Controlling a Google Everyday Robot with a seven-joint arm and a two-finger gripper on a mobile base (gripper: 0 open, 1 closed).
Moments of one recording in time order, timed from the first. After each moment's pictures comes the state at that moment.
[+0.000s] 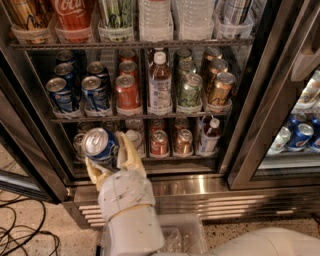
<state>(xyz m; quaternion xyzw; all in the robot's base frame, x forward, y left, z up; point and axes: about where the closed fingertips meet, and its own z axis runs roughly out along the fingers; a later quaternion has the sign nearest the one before) 0.438 0.079 0.881 -0.22 0.61 -0.06 0.76</state>
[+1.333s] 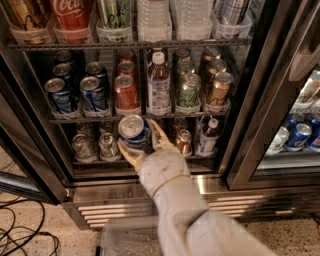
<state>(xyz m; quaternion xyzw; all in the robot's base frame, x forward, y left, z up) 0.478 0.018 0.873 -0.25 0.62 -0.01 0.74</state>
